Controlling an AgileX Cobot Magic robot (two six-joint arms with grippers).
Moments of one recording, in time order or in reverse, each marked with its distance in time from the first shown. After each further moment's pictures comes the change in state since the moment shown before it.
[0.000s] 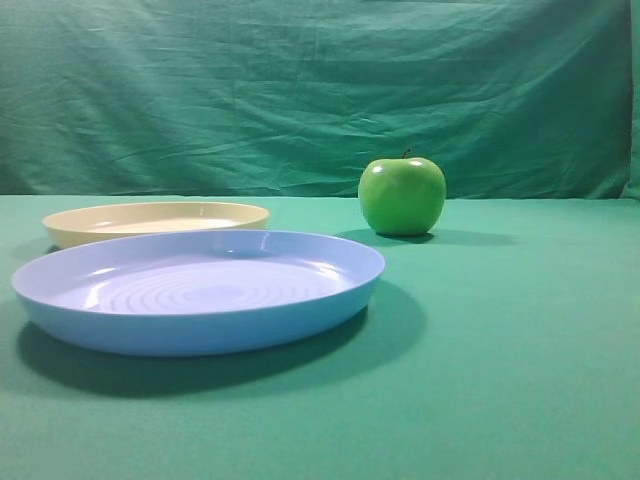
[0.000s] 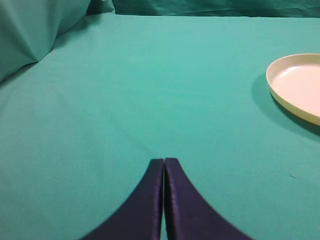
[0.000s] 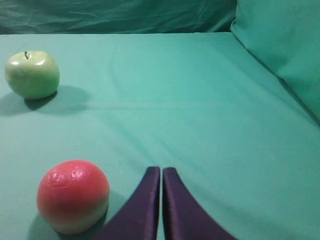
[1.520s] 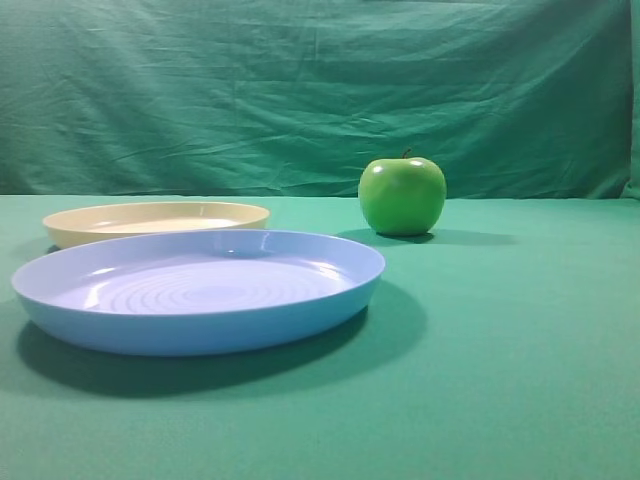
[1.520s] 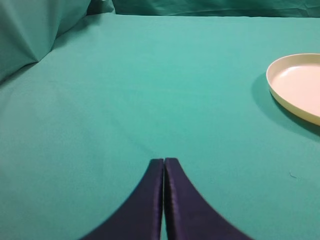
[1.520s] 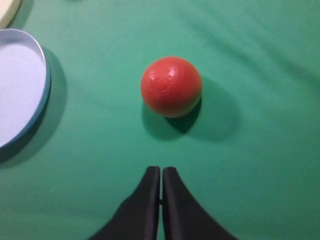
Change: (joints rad) left arm 0.000 0.000 0.000 0.000 0.000 0.000; right arm 0.008 0.627 -0.571 0.247 0.718 -0.081
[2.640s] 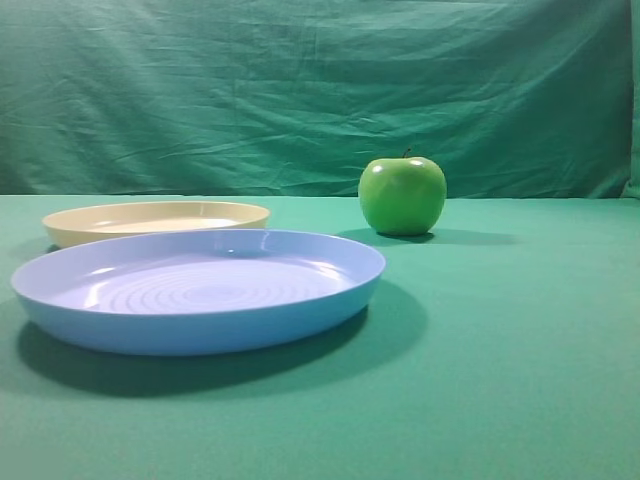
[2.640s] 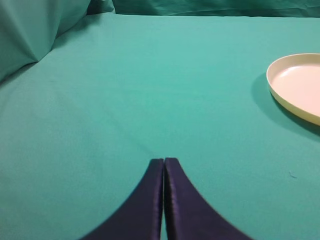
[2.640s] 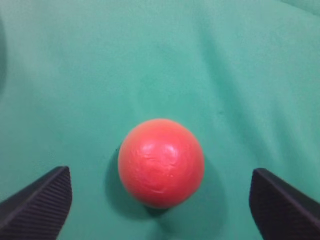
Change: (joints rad) left arm 0.000 0.000 0.000 0.000 0.000 0.000; right arm 0.330 0.678 -0.201 -0.317 -0.275 0.045
